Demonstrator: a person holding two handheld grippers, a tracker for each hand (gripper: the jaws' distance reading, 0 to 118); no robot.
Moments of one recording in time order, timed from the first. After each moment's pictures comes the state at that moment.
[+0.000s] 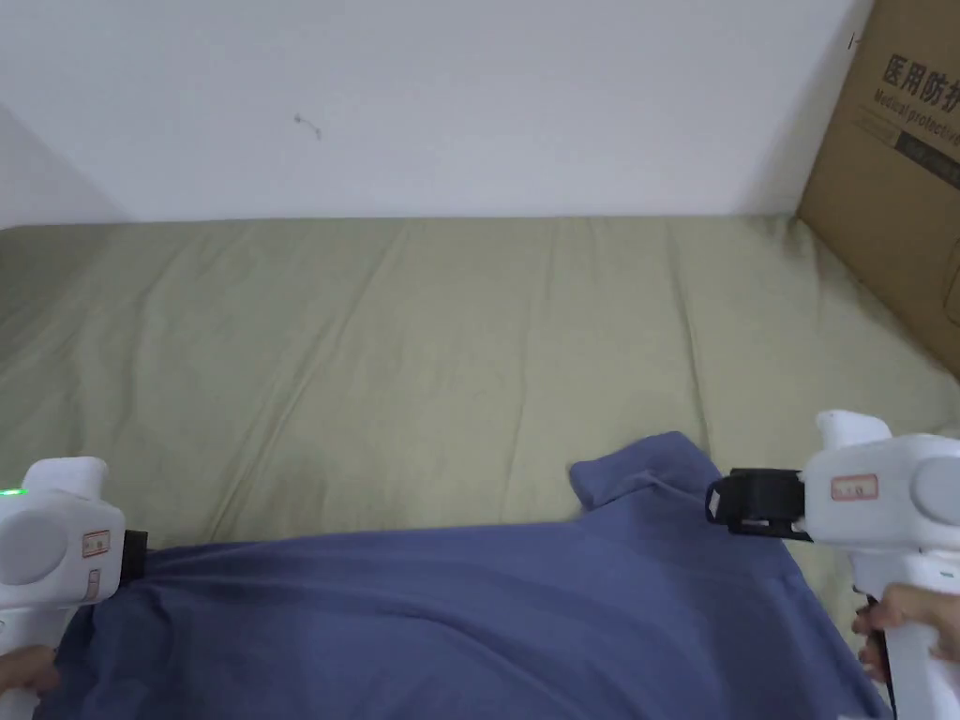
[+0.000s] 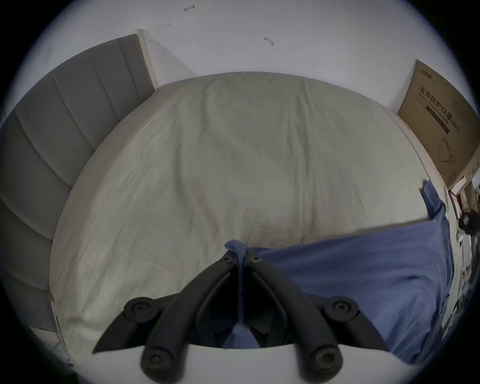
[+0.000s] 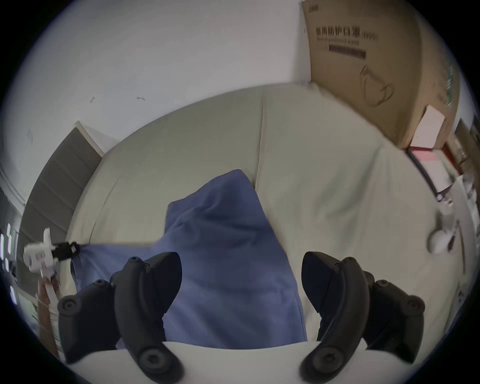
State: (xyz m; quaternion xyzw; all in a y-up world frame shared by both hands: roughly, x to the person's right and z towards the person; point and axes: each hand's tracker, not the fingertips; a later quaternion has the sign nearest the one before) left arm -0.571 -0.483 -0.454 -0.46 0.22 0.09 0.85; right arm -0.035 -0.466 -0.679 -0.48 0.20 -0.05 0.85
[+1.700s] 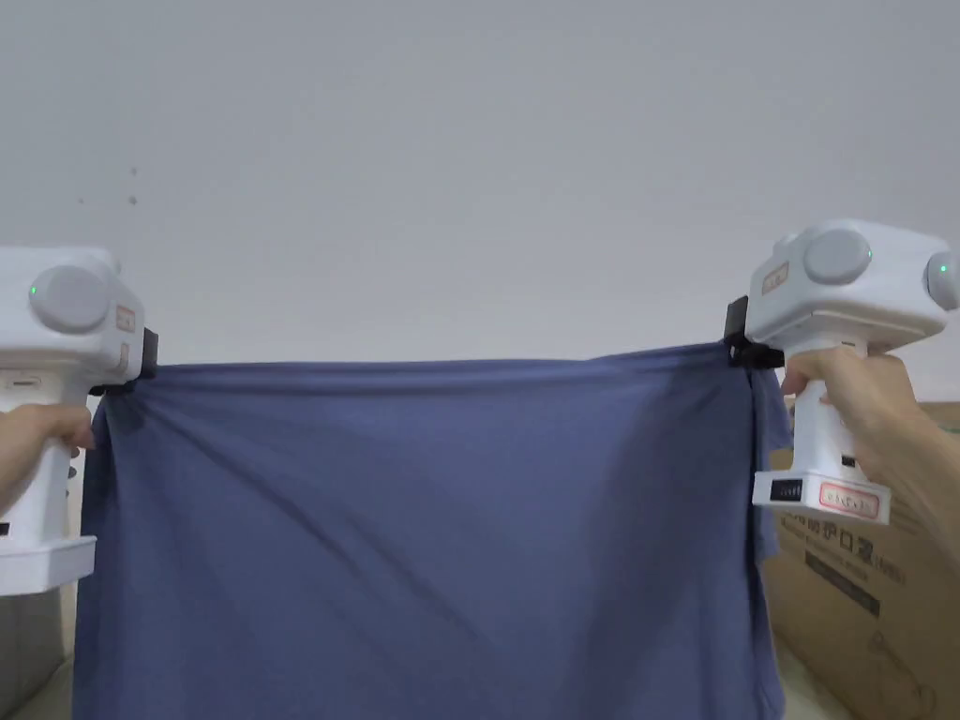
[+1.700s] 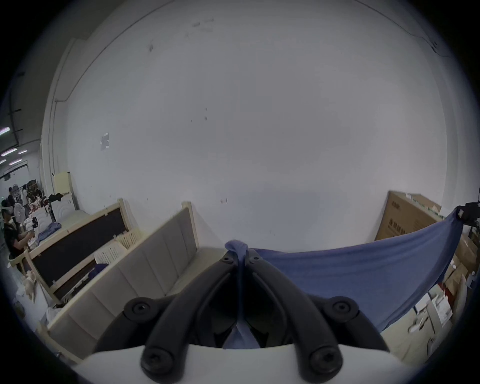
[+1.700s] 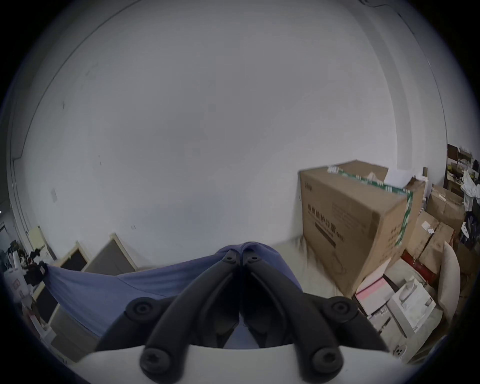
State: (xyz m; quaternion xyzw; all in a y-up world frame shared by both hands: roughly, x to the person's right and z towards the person) left arm -0.514 0.040 -0.376 -0.11 0.30 0.02 0.95; right arm -0.017 0.052 -0.633 -0.15 0.17 -0.10 0.97
